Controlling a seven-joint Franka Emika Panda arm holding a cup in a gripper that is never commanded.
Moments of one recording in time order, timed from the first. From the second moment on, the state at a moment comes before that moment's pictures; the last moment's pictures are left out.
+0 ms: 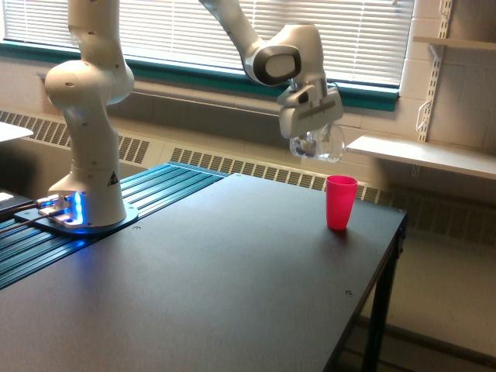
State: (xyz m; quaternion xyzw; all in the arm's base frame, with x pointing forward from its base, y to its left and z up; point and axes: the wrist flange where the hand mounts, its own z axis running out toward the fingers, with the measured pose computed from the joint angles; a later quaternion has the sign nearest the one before) arm 0.448 0.278 0.319 -0.82 0.56 -0.05 0.10
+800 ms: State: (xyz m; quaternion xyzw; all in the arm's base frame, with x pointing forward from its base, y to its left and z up) arm 0.462 0.298 0.315 -0.82 0.56 -0.06 0.02
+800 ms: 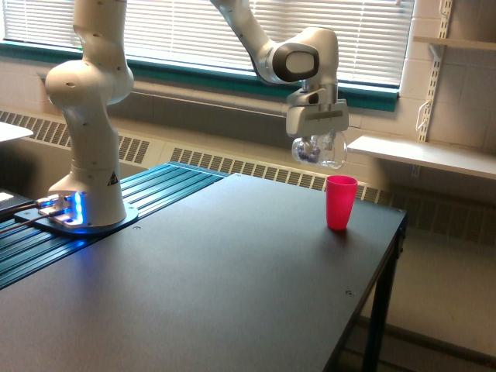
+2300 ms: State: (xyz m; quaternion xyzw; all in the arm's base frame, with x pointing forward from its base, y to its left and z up) arm 0.465 0.346 0.320 -0.81 0.58 0.03 -0.06
